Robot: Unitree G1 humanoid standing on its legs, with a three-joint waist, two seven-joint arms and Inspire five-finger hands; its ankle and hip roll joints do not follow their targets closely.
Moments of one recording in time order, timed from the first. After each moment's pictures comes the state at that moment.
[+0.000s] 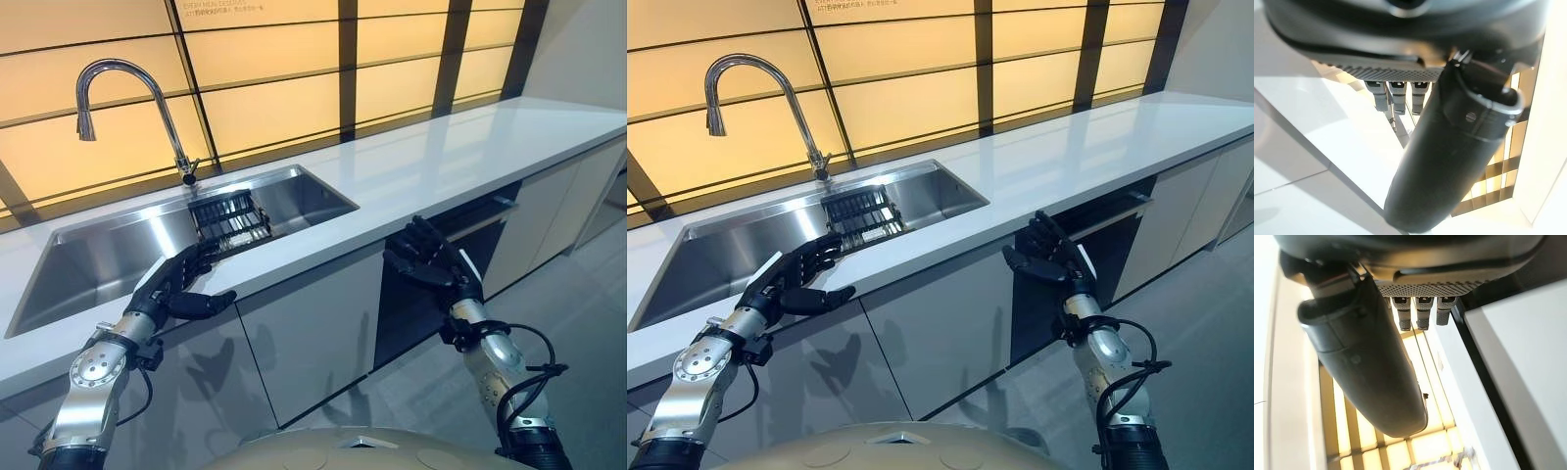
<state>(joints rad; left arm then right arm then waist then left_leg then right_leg) 0.25 0.51 0.15 0.06 -0.25 -0.05 -0.34 0.17 -0.33 -0.06 -0.01 0.40 0.01 0.05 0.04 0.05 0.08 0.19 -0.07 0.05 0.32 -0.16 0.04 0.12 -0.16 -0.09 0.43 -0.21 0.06</state>
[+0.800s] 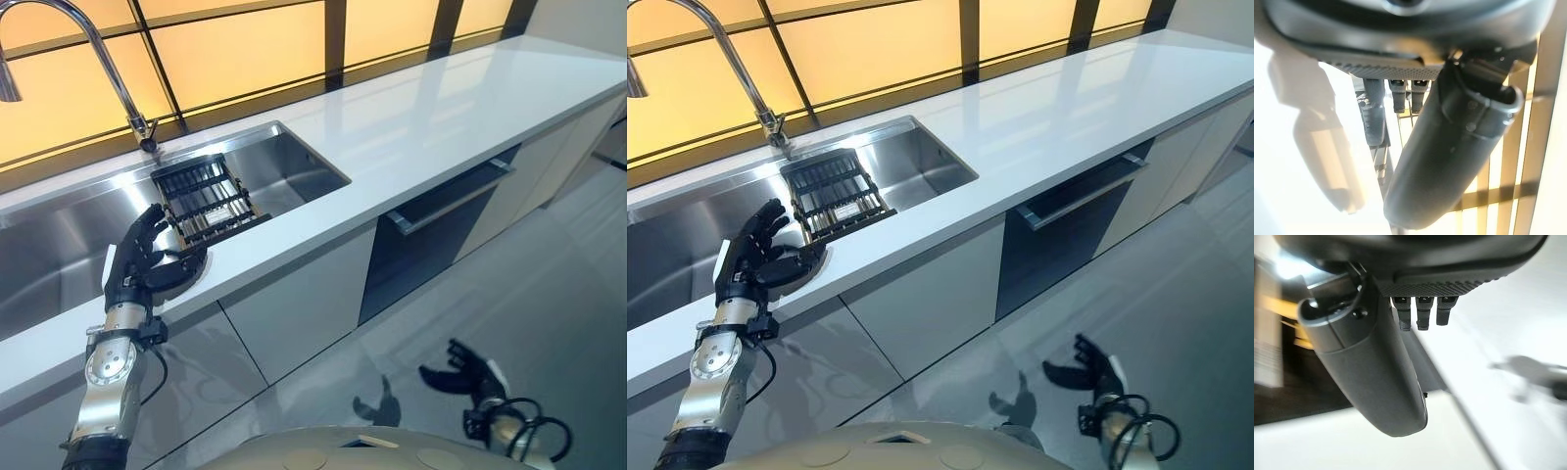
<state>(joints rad) 0.15 0.42 0.13 0.19 -0.41 -0.28 0.05 0.29 -0.31 0.01 0.63 0.17 0.04 -0.02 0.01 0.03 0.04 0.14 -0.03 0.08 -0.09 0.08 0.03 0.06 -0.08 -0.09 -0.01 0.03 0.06</state>
